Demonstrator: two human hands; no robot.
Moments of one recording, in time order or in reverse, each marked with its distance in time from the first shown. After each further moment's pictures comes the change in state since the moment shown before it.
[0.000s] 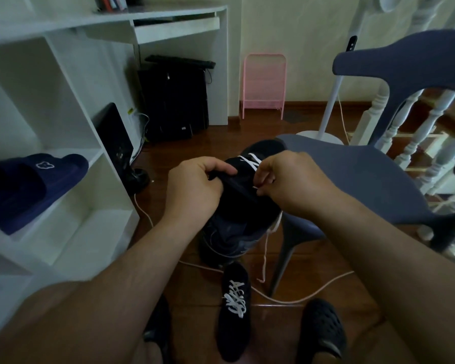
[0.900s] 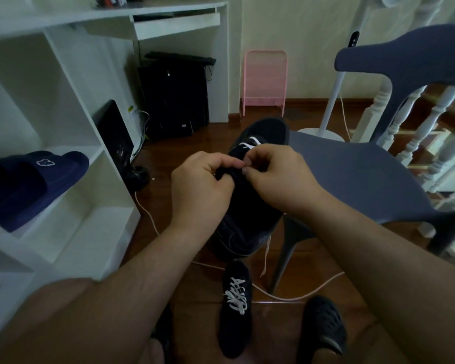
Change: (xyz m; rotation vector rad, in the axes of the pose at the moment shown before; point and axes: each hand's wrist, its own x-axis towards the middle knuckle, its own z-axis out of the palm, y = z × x) left_hand -0.015 0.001 0.005 -0.046 0.124 0.276; right_hand -0.002 -0.019 0.012 0.343 0.139 0.005
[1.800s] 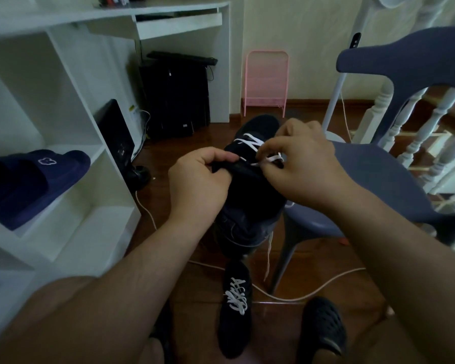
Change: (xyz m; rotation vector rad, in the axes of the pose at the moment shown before) left_hand 0.010 -0.003 0.000 -0.162 -0.012 -0.246; right_hand 0.001 0.005 -0.030 -0.416 0.095 -0.189
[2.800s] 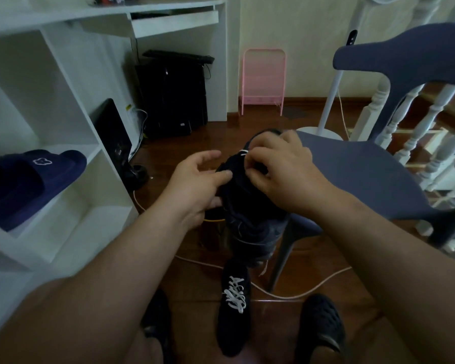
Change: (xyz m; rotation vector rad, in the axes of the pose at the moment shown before) left_hand 0.014 -0.003 -0.001 -0.407 -0.251 -0.505; right_hand -0.004 -0.003 0.018 -0.022 -0.097 -0.115
